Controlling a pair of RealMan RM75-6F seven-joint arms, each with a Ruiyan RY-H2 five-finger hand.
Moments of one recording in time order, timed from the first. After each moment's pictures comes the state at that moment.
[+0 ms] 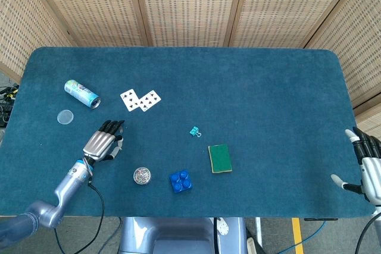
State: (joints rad) left arm -0.60 -1.68 -0.01 -0.95 1.45 0.95 -0.10; right arm 0.08 -0.92 0.10 -1.79 -1.42 1.44 0.05
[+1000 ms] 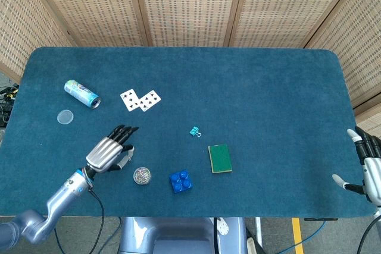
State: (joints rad) left arm -0.57 -1.47 0.05 -1.35 1.63 1.13 -0.07; right arm 0.08 -0.91 0.10 -1.80 -1.42 1.45 0.07
